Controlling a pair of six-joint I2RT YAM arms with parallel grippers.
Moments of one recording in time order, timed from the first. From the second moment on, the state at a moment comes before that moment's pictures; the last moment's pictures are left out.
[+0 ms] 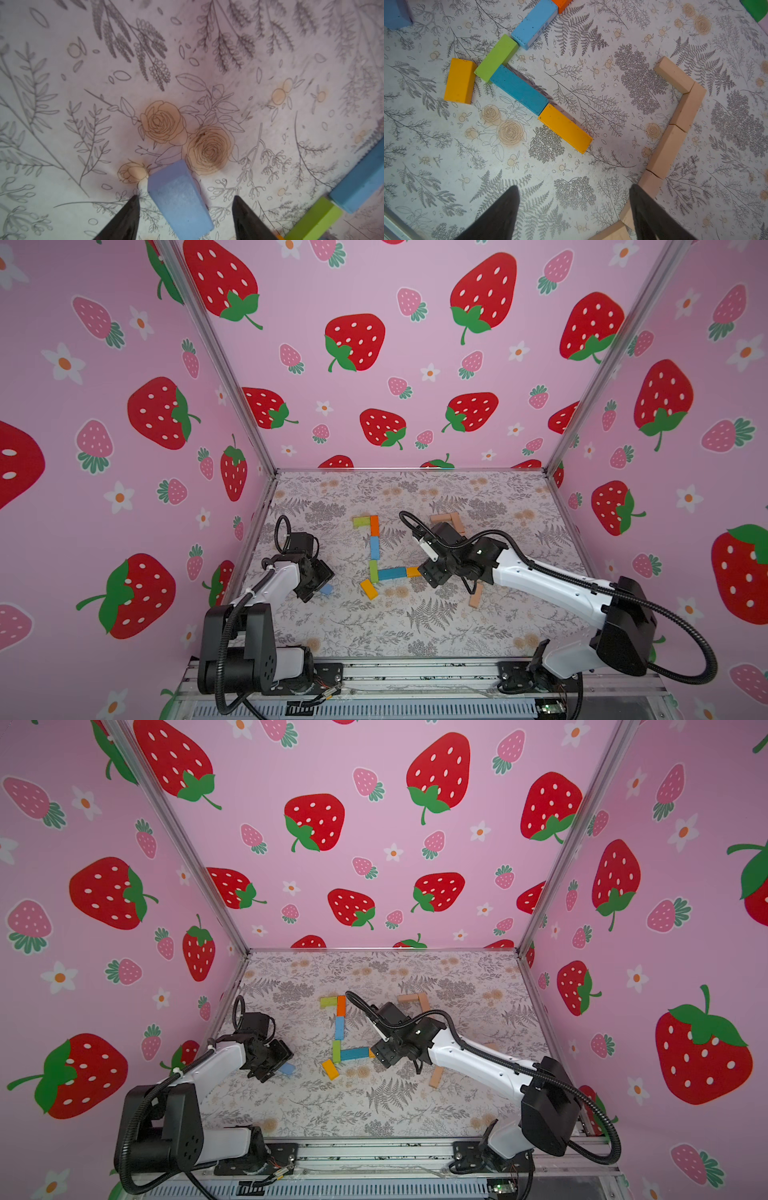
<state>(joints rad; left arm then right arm) 0.04 1.36 0.66 -0.60 0.08 -0.75 1.01 1.47 1.16 -0.70 0.21 0.05</state>
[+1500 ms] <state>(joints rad) -0.83 1.65 1.19 -0.85 -0.02 -0.73 0.97 1.25 1.05 -0.72 0.37 0.18</state>
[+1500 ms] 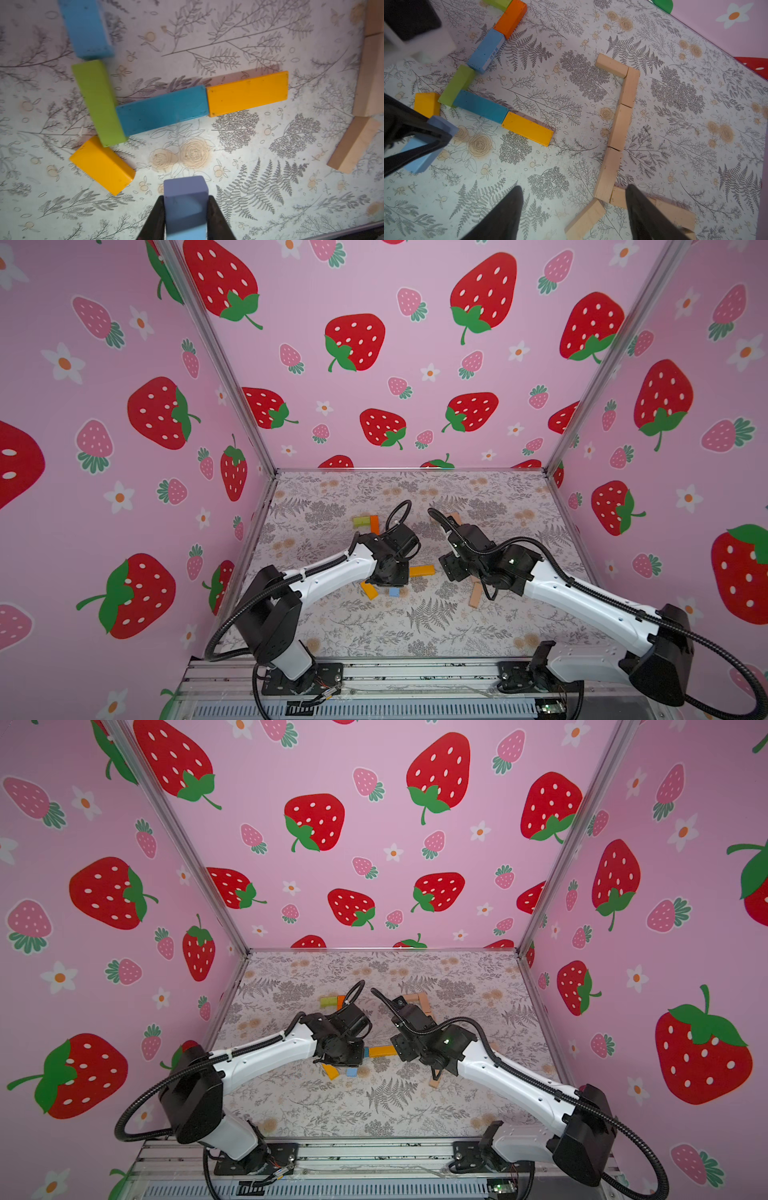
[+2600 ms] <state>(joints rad) -0.99 2.05 1.44 -0.67 -0.01 -1.14 0.76 0.93 0.95 -0.93 0.49 0.37</state>
